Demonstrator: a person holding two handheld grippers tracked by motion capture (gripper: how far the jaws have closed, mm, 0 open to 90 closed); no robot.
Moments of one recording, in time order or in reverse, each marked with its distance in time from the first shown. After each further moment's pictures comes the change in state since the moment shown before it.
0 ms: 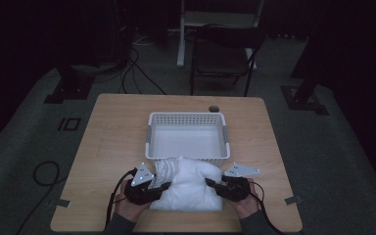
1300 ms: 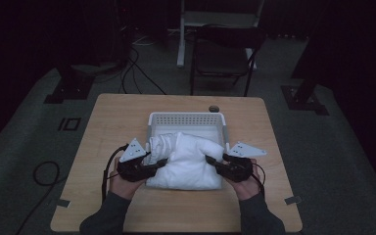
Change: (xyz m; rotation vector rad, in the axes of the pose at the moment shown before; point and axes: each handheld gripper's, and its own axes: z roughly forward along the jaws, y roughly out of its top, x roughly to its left) left arm 0.033 0.060 -0.022 -0.105 -0.021 0.036; right arm -0.007 0.065 -0.016 -0.129 -0.048 -0.043
